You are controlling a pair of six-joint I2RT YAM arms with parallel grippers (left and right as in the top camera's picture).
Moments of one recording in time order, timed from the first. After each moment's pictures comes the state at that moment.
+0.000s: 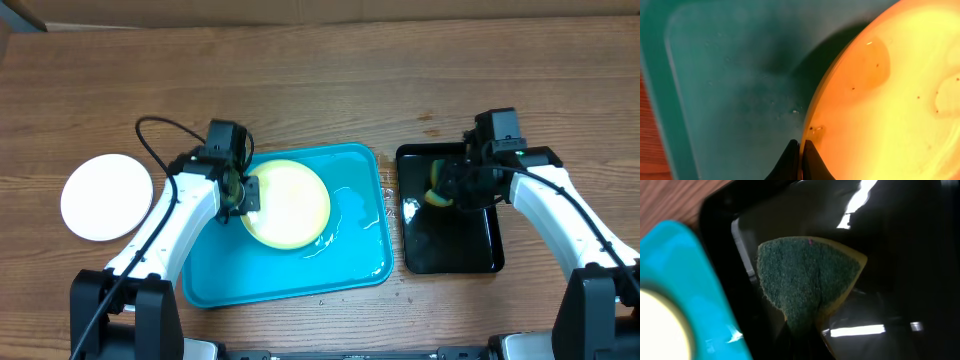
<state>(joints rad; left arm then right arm) -0.16 1.59 1.03 -0.82 -0.08 -0.24 0.08 1.59 1.01 -0.71 -0.26 0.45</state>
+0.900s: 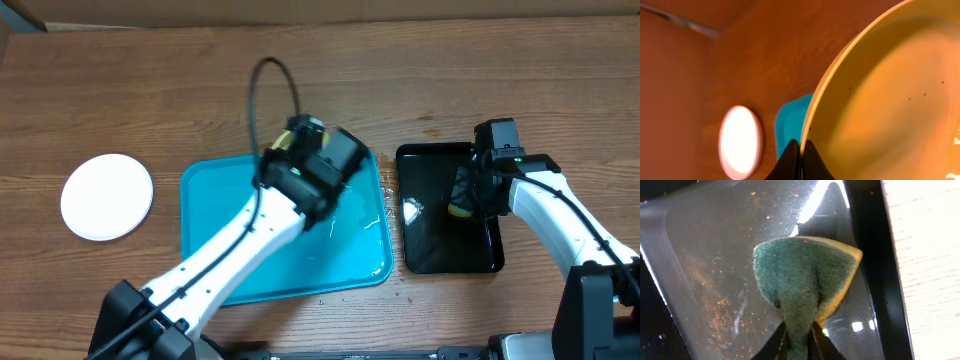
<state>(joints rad) -0.73 1.59 1.26 -0.95 -0.90 -0.30 0.08 1.59 0.95 -0.71 -0.01 0.36</state>
